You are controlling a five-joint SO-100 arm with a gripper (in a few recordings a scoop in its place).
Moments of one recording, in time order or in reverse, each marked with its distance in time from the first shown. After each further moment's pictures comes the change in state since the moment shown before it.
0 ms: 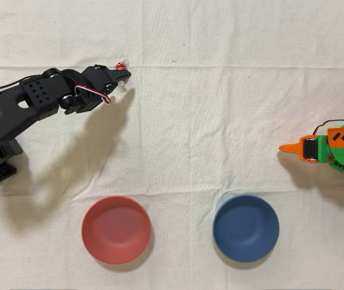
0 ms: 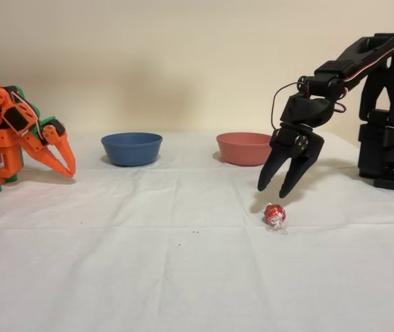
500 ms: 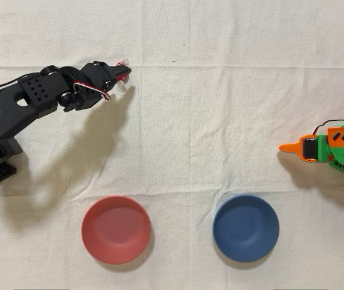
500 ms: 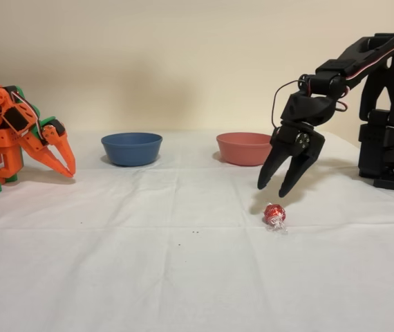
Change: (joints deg) arm -1.2 -1.3 -1.8 -0.2 0.9
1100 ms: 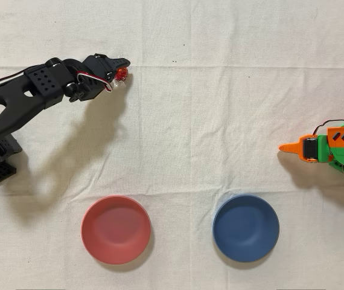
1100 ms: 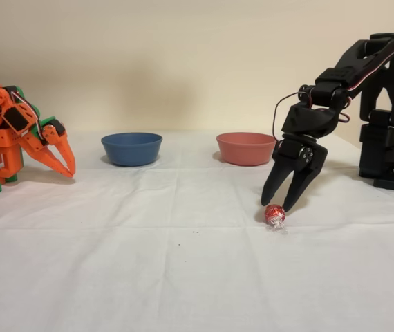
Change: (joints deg) arm -2.7 -7.0 -3.2 -3.2 1.3
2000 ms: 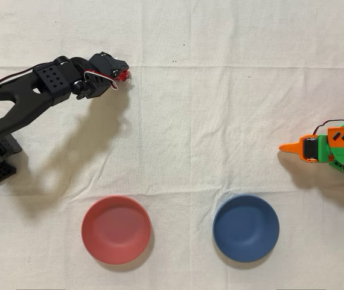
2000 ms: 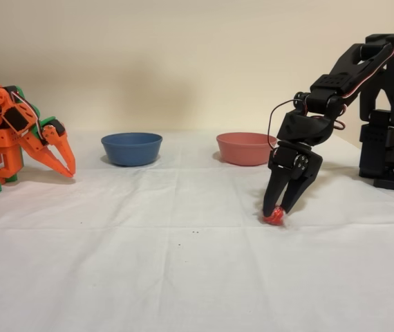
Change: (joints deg) arm -0.1 -5.6 -3.9 -2.5 -0.7
